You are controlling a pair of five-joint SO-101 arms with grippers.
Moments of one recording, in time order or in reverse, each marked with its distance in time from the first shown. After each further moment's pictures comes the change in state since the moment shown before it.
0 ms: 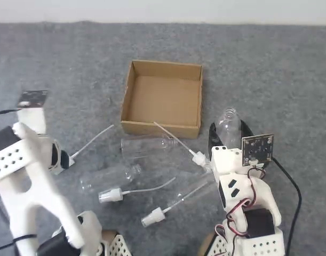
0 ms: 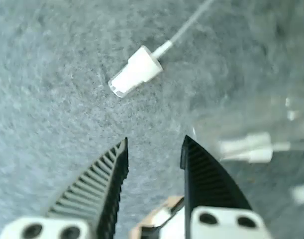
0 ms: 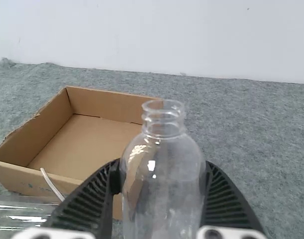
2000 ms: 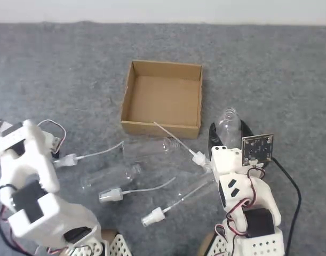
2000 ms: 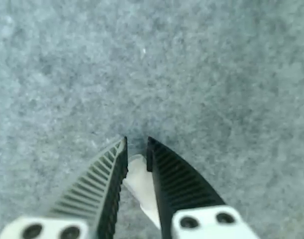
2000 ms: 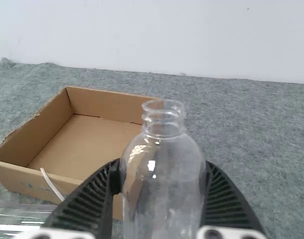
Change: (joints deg) left arm -2.3 32.3 0.7 -32.4 62.2; right arm 0.0 0.0 0.0 0.0 0.0
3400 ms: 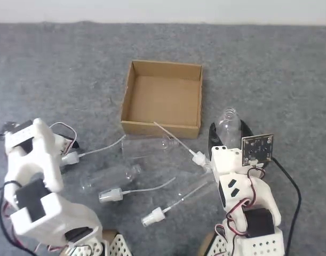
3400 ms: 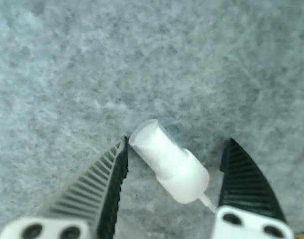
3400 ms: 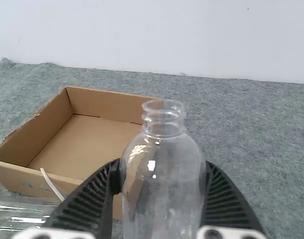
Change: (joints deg) left arm 3.5 0.0 1.8 5.8 3.3; right arm 0.0 0.0 0.0 0.0 0.0
